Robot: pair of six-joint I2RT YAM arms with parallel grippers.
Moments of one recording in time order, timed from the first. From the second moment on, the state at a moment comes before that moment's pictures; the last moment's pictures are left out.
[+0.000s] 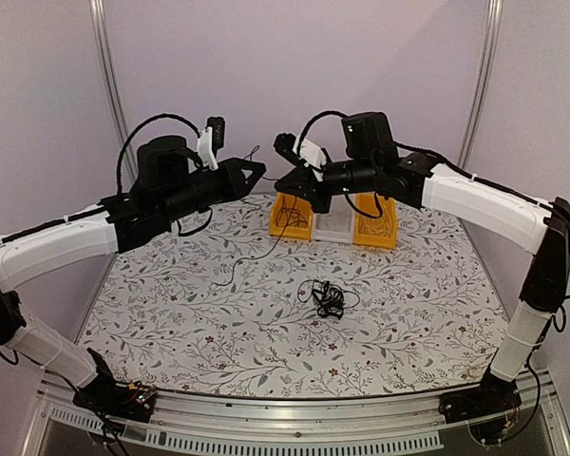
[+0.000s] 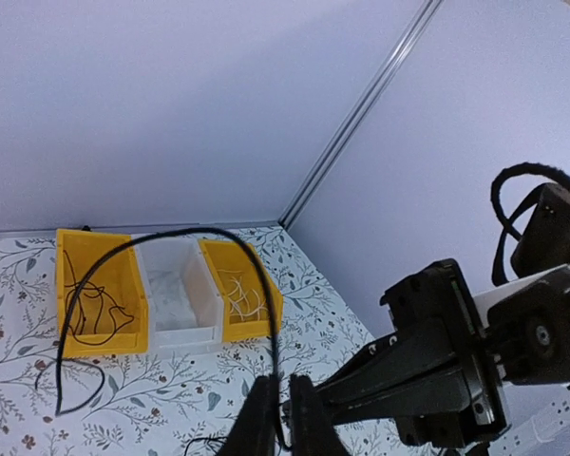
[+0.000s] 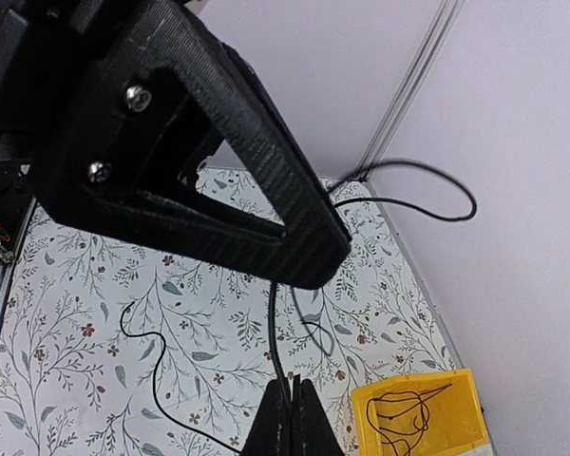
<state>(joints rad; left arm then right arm) -0.78 1.39 1.16 0.14 -0.01 -0.56 0.80 1.77 1.68 -0.27 -0.42 -0.48</state>
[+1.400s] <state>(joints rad) -0.76 1.09 0.80 -0.09 -0.20 -0.62 0.40 2.06 1.94 -0.24 -0.29 -0.48</state>
